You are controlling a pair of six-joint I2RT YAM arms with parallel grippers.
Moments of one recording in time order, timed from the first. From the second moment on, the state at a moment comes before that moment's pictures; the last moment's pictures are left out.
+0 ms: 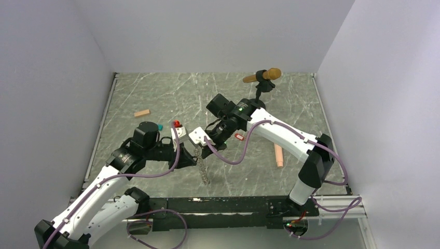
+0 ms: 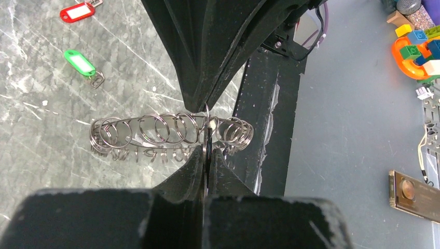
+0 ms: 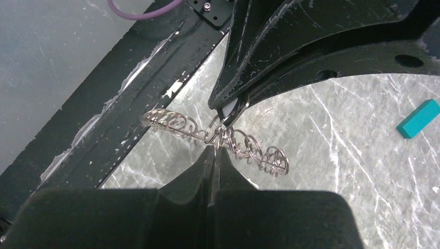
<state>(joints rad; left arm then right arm) -0.53 0.76 0.72 -0.52 0.82 0.07 0.90 1.68 1.60 -1.09 -0.89 -1.19</state>
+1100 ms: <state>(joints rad) -0.50 0.80 0.74 -0.62 0.96 0.18 0.98 1.72 1.64 -1.12 -0.87 -1.16</state>
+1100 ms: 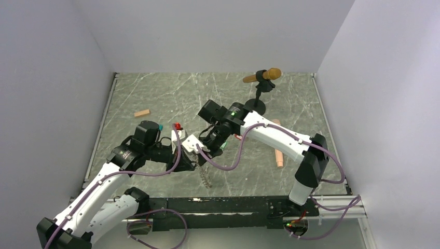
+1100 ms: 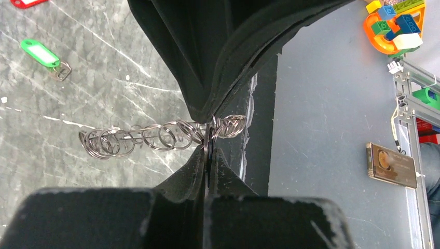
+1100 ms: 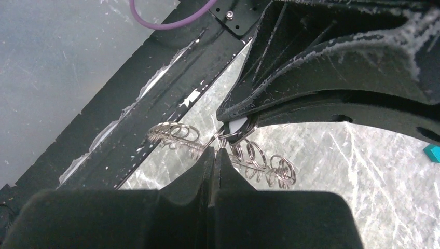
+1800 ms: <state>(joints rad) -0.51 0.79 0.86 -0.90 0.81 0.36 1.02 1.72 1.63 -1.07 -0.85 -1.22</state>
